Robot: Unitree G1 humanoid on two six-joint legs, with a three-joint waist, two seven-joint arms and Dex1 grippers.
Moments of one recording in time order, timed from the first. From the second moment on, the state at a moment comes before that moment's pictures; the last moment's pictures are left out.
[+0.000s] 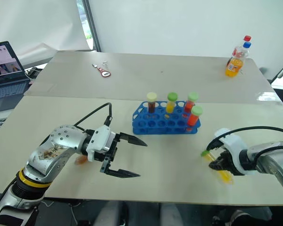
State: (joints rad) left arm -0.44 0.63 -0.25 -0.37 -0.47 0.37 -1.27; right arm -0.20 -1.20 -0.06 -0.47 0.64 1.31 0.71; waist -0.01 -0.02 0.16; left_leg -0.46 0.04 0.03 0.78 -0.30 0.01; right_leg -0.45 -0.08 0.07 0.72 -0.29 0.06
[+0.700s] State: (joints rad) left arm -0.46 0.71 -0.13 -0.30 -0.52 0.44 -1.26; right arm -0.23 -0.30 -0.02 -0.53 0.28 0.50 0.23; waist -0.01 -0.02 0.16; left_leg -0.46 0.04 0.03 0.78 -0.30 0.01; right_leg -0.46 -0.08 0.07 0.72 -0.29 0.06
